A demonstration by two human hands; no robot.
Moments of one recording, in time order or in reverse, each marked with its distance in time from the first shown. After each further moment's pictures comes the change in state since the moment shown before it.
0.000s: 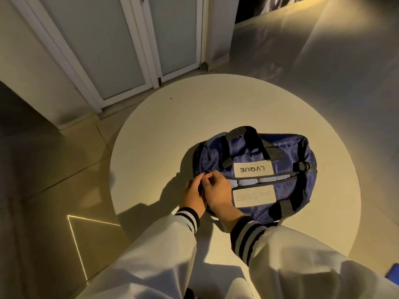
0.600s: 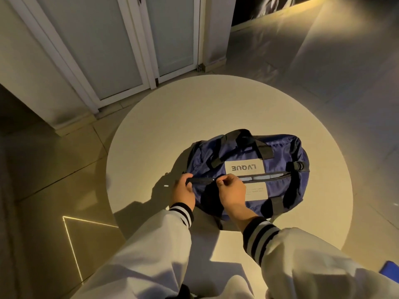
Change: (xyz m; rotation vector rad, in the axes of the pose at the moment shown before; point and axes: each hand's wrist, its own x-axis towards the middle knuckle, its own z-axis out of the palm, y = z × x) left_hand -0.008 0.007 -0.014 0.040 0.174 -0.144; right_hand 0.003 0.023 -0.036 0.019 0.135 0.098
